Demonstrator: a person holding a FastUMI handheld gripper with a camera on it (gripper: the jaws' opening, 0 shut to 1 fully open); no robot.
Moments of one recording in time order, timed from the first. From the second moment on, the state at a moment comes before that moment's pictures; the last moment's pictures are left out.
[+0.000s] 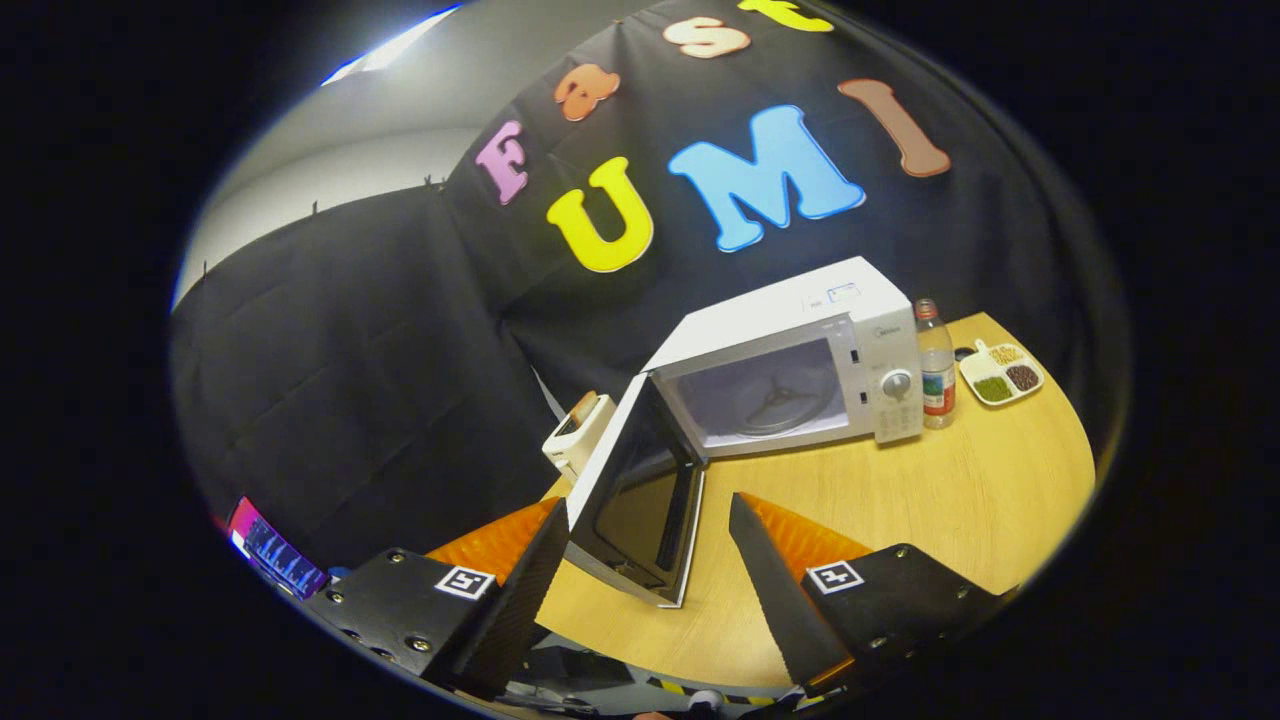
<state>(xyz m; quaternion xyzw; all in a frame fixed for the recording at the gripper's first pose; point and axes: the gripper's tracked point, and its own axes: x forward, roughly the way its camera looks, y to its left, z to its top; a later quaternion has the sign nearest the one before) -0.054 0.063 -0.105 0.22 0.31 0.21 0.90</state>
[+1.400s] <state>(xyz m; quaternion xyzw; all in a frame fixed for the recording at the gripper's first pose) -0.147 -0.074 -0.288 0.38 0.59 0.14 0.70</state>
